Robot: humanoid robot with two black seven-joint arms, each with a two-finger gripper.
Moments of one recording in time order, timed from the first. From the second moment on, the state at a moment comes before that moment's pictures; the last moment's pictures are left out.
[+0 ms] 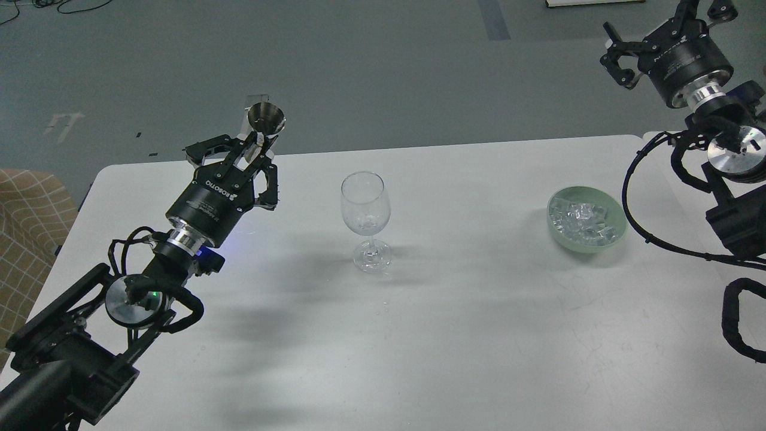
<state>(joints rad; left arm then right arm) -0.38 0.42 -0.90 -1.34 -0.32 -0.34 -0.11 0.86 -0.31 1.30 0.52 -0.28 0.49 0.05</state>
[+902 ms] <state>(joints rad) -0.46 0.39 -0.84 -1.33 -0.08 -0.20 -0.07 0.85 -0.33 1.31 0.53 -0.27 0.49 0.05</state>
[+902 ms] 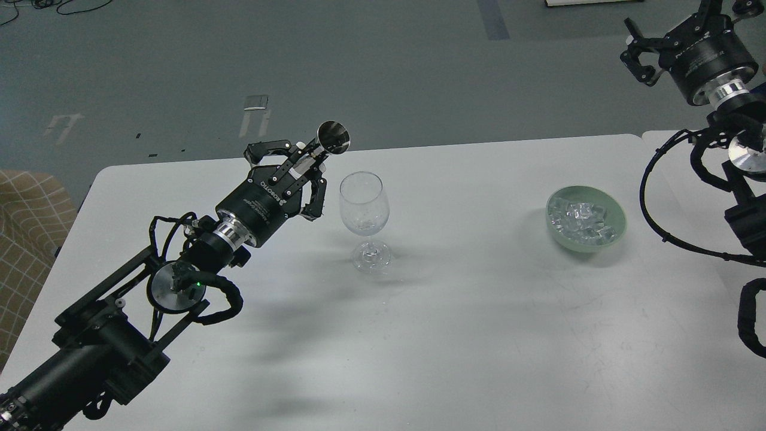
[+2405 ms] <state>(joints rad) -0.50 0.43 -0.85 -1.34 0.45 -0.25 -0.05 0.84 -0.35 1.31 0.56 -0.27 0.49 0.05</state>
